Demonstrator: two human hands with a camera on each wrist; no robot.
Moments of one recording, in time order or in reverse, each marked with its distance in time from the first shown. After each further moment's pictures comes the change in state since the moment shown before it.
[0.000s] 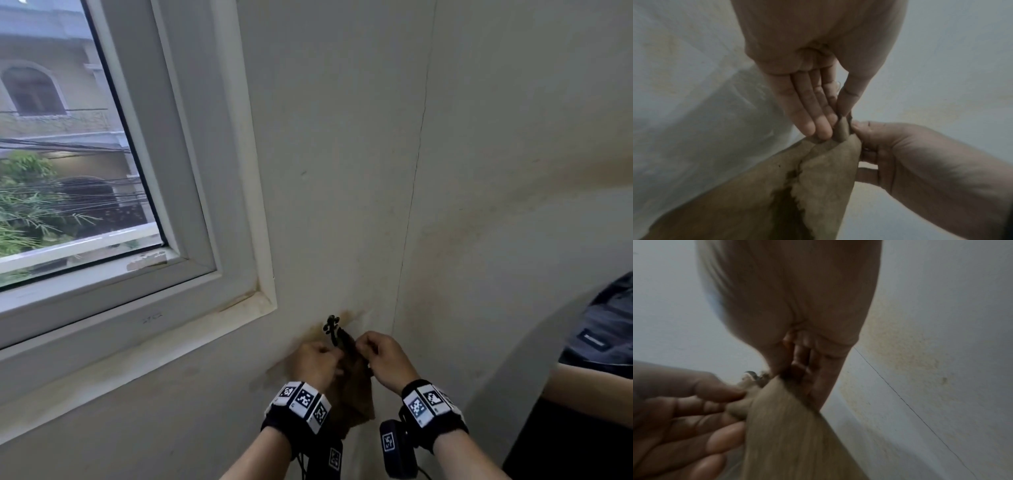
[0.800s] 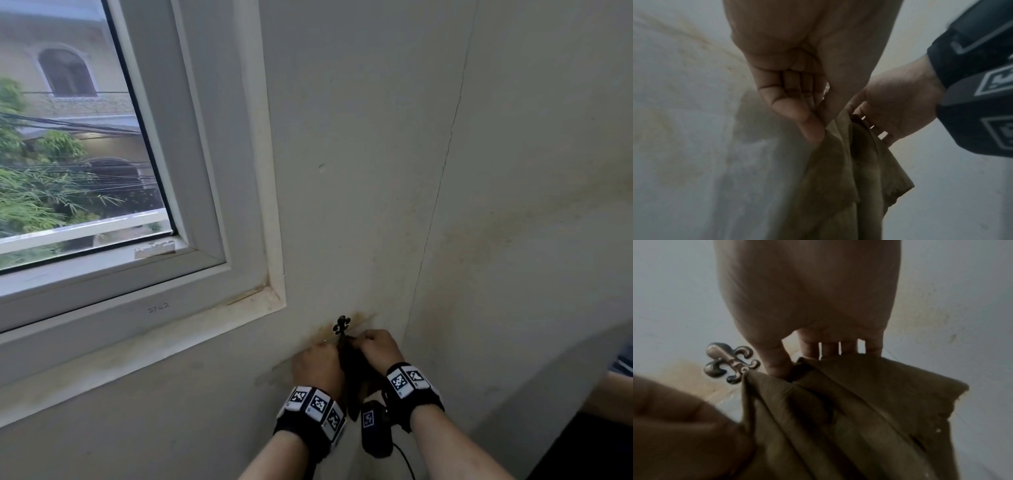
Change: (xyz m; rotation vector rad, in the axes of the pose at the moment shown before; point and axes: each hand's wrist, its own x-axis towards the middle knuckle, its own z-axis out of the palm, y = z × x) left_hand -0.003 0.007 -0.004 1.201 0.046 0.259; right_hand 0.047 -0.008 0.021 0.019 0.004 0.276
